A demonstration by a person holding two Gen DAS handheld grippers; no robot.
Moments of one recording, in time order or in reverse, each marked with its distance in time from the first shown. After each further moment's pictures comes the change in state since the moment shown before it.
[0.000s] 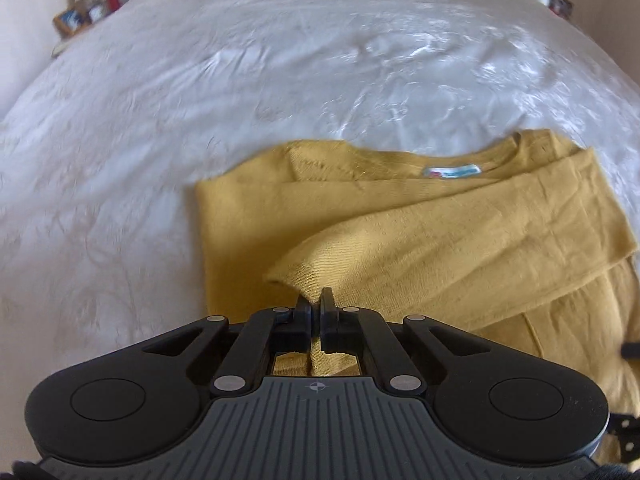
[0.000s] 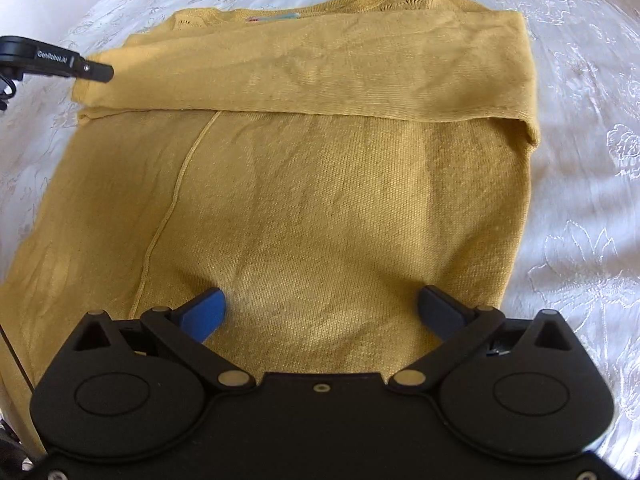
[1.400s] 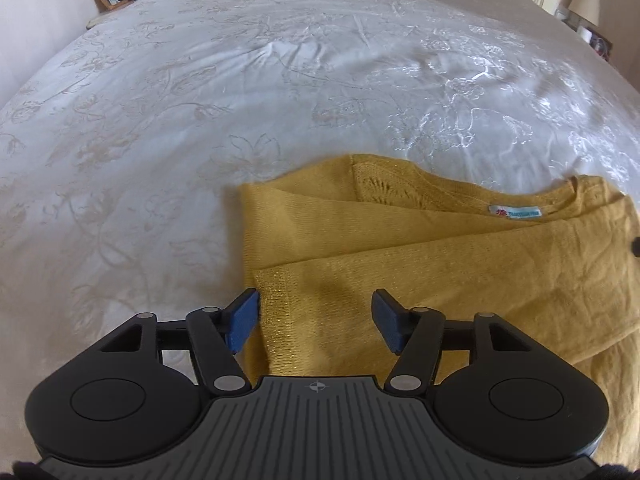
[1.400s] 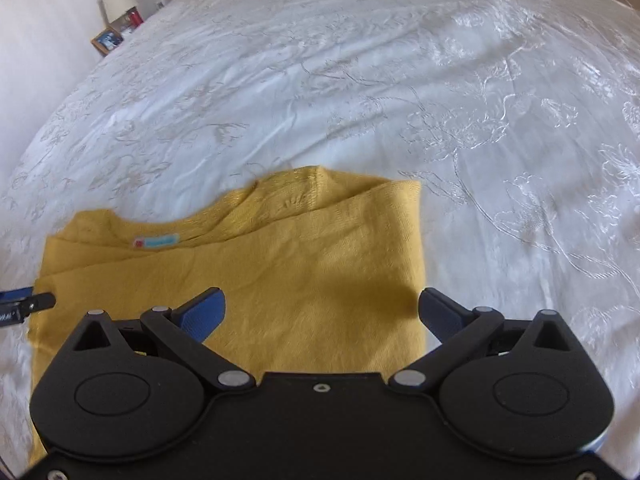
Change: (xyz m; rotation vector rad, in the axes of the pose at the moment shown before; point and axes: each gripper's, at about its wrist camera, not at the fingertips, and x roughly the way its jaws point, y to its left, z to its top) left arm 0.028 0.030 0.005 -0.113 -0.028 0.037; right arm 0.012 -0.086 0.135 0.237 -0.173 -0.050
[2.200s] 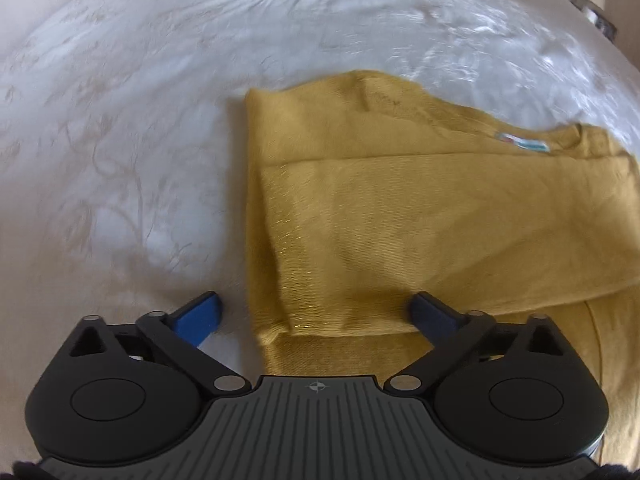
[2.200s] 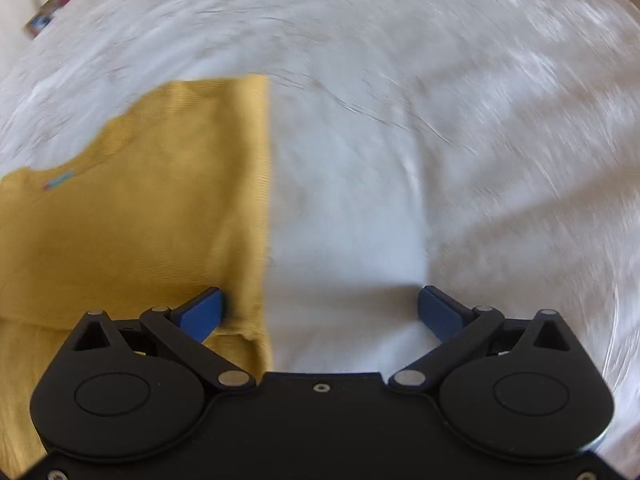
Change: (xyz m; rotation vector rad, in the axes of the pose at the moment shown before) left arm 0.011 0.013 -0.043 -0.056 0.092 -0.025; right arm -0.009 -0.062 -0.052 0.124 0.120 -0.169
